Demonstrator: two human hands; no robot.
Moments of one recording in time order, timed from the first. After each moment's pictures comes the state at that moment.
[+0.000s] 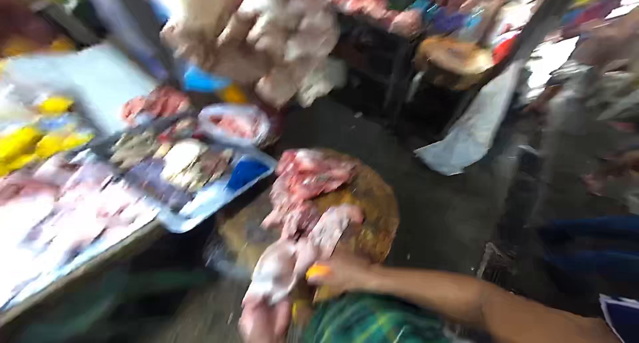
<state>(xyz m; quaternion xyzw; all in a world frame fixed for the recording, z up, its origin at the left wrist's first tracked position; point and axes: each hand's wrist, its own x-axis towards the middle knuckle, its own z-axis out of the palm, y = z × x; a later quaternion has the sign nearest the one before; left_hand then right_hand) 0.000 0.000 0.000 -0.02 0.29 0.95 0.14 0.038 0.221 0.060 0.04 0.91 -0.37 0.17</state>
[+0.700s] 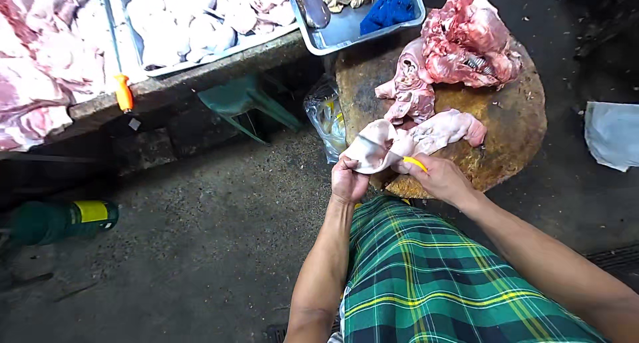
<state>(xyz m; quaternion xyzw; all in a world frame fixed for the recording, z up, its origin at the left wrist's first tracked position) 0.003 -0.020 -0.010 -0.15 0.26 0.95 0.13 0.029 0.214 0.031 -0.05 0.94 -0.29 0.16</state>
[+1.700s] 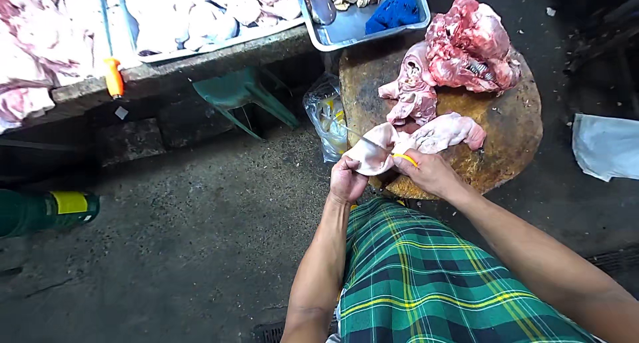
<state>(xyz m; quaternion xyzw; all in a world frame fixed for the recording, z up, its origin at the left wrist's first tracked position) 0.006 -0.032 -0.020 -0.14 0.25 0.94 0.16 0.009 0.196 0.028 -0.04 0.94 -0.29 0.18</state>
